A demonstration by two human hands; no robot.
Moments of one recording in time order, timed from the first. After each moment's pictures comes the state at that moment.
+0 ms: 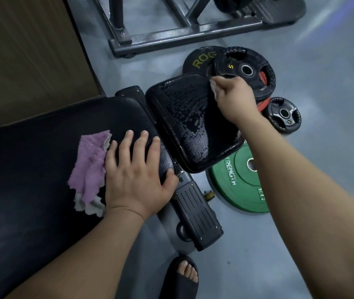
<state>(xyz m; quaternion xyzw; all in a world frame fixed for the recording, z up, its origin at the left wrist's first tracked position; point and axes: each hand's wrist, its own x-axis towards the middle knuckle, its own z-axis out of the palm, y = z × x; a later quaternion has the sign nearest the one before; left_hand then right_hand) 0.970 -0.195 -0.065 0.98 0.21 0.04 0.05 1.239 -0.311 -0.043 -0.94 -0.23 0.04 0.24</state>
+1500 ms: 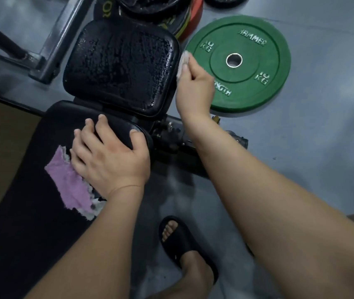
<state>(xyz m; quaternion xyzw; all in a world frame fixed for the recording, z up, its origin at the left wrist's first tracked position) 0.967 -0.201 -0.083 0.98 0.19 0.11 0.03 1.077 -0.339 -0.108 -0.67 0.29 -0.09 0.68</state>
